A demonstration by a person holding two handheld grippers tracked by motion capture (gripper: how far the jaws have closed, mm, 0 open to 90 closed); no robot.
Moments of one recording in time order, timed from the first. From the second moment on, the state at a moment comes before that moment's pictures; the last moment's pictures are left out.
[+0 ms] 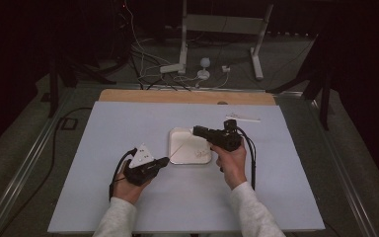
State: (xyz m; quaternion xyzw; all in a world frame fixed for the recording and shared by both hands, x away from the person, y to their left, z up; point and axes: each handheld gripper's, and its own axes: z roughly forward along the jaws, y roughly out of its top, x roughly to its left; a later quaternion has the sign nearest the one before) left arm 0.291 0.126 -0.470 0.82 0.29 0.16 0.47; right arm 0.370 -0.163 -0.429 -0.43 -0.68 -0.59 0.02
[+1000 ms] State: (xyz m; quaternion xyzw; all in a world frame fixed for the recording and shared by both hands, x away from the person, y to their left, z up) left arm 0.295 0.130 -0.471 0.80 0.33 0.14 0.48; right arm 0.382 -0.173 -0.453 -0.46 -0.72 -0.52 -0.03
